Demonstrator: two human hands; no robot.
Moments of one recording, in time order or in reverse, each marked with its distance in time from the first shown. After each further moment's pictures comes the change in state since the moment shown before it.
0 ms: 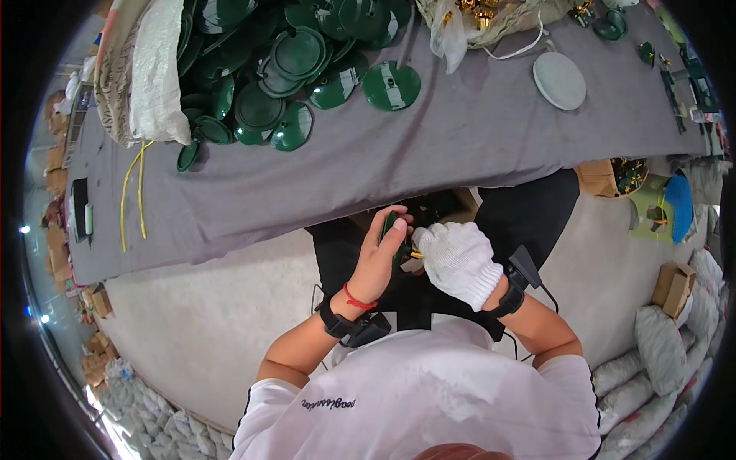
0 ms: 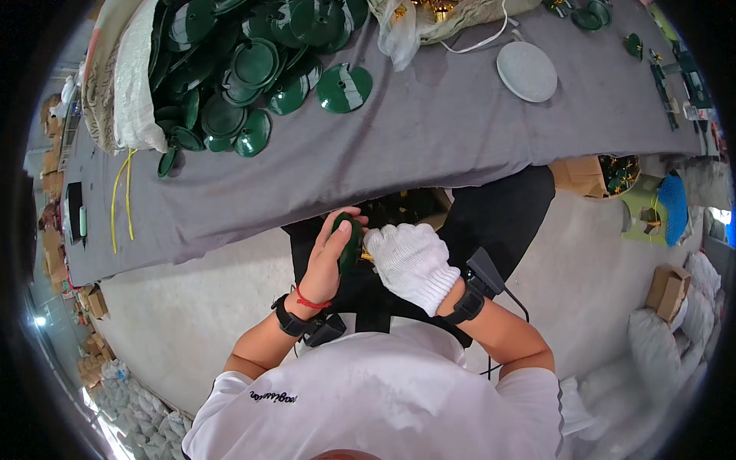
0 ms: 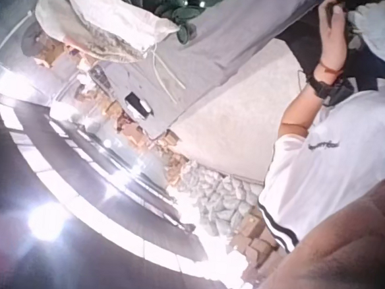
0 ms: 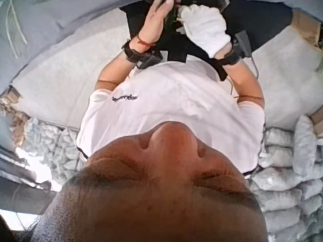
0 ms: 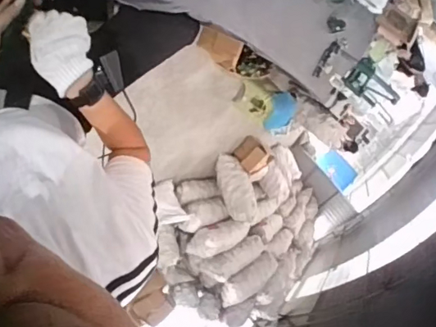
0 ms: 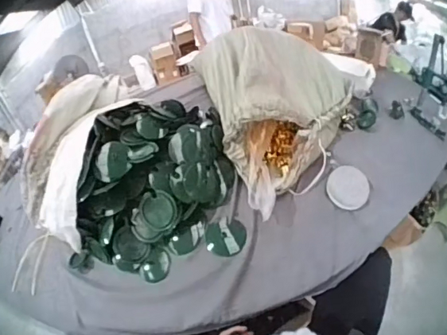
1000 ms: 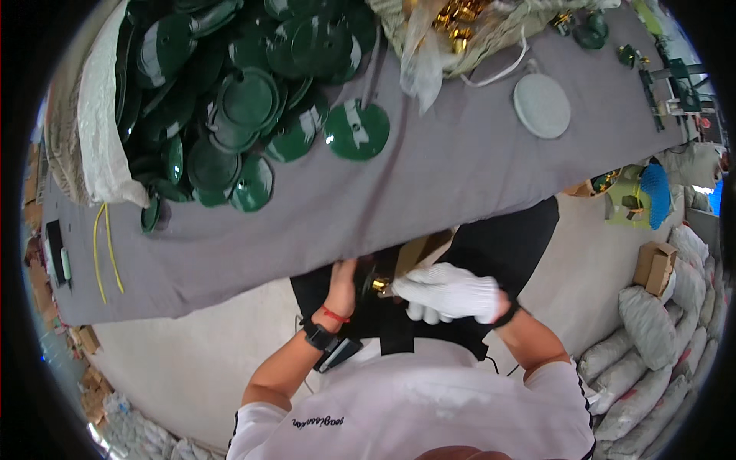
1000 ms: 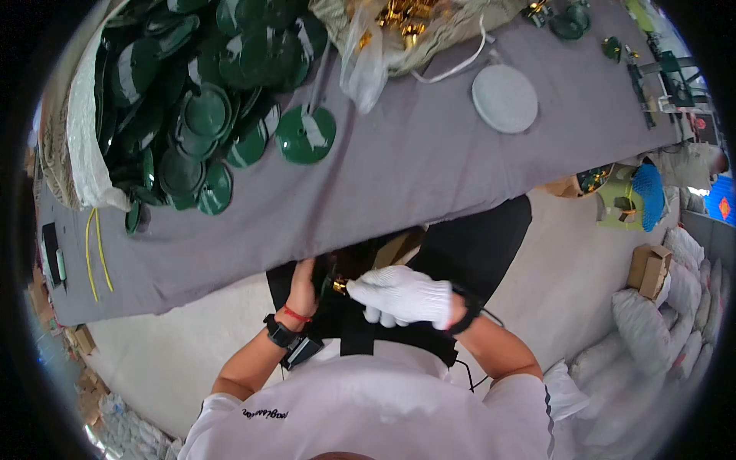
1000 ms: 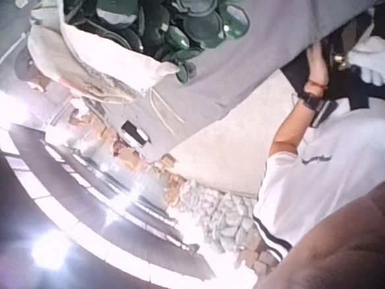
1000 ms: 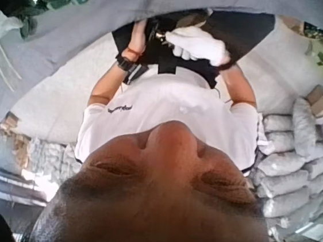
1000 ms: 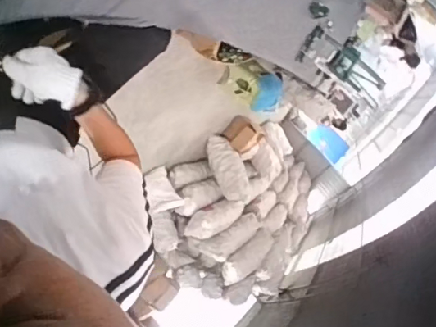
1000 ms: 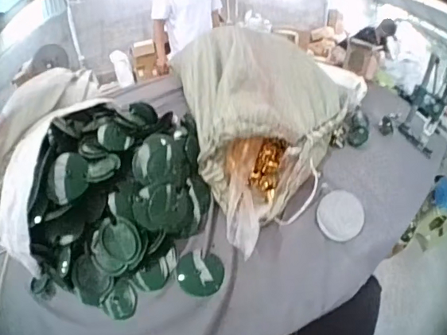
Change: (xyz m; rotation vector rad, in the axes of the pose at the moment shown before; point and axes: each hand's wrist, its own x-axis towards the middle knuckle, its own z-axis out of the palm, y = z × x) left_hand 0.056 -0.108 -0.081 -0.104 0.118 -0.120; right_hand 0.024 0.039 -0.015 1.399 -0.700 0.770
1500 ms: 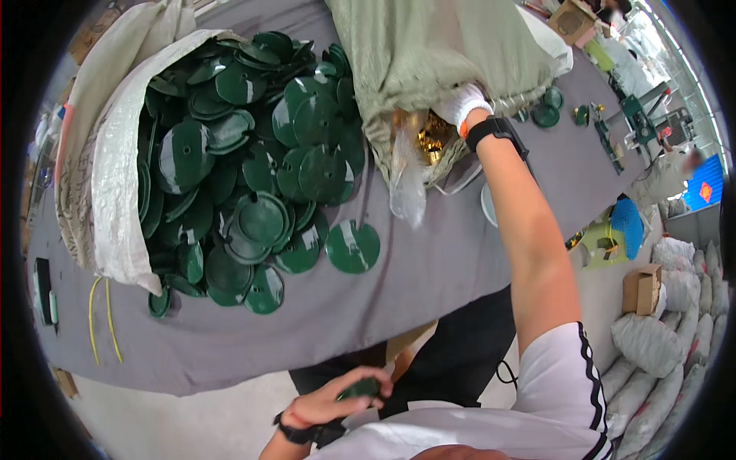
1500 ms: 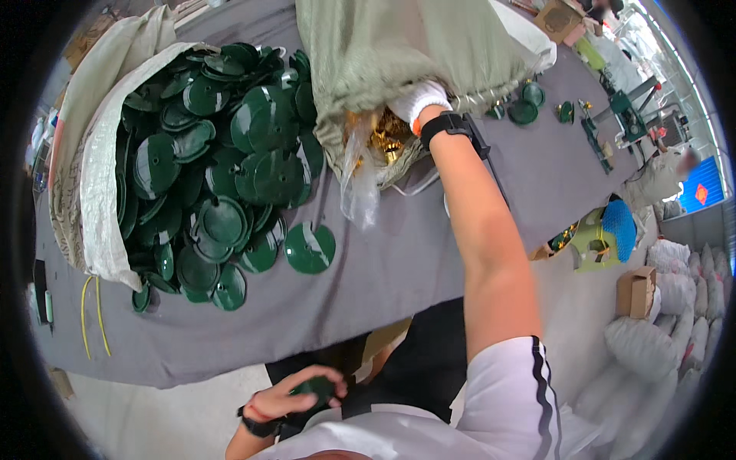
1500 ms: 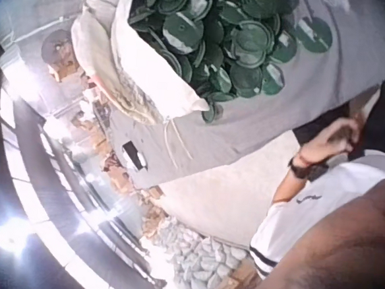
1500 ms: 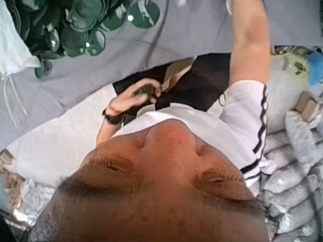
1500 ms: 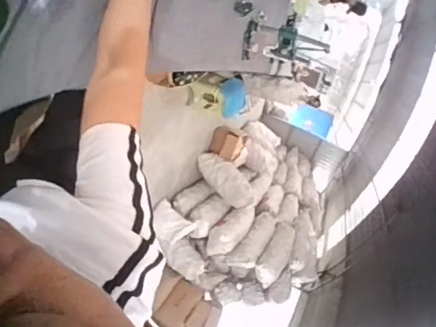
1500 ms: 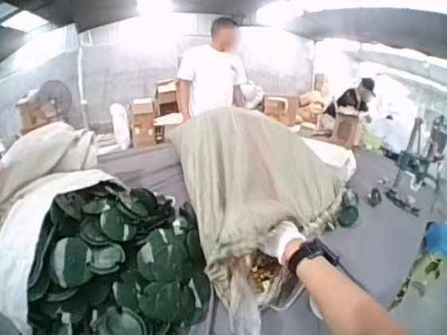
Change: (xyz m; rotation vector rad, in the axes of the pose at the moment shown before) left_hand -0.073 0.175 0.032 -0.003 -0.752 -0.281; right_hand 0.032 -0.312 -0.227 -1.625 1.141 -0.105
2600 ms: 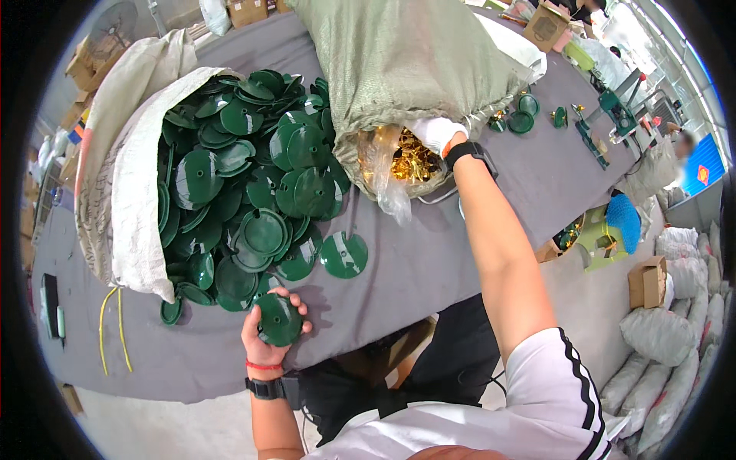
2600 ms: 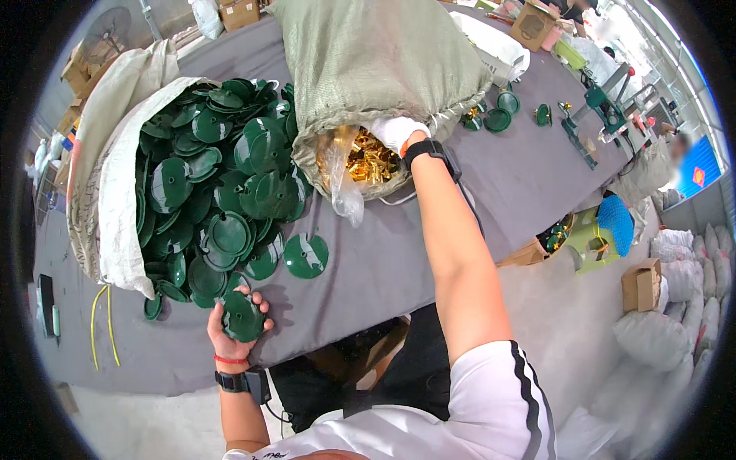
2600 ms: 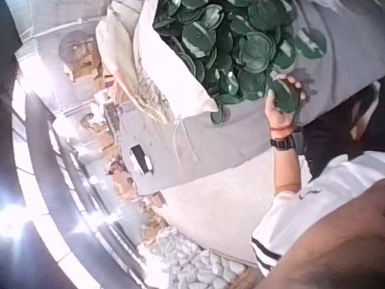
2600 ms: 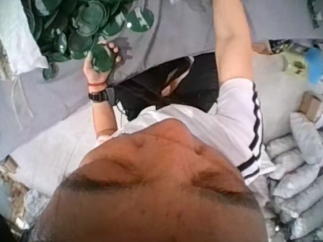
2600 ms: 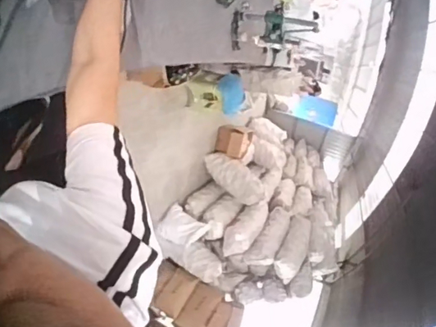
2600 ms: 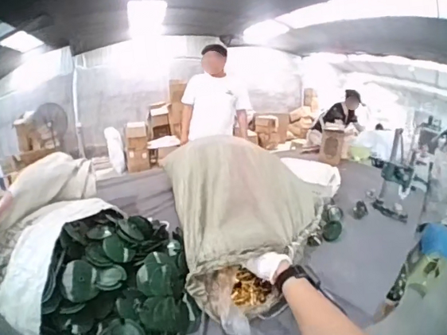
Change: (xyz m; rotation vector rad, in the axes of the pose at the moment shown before) left_hand 0.024 0.056 -0.069 -0.255 0.194 0.656; right_hand -0.037 0.028 0.018 0.416 0.290 -0.014
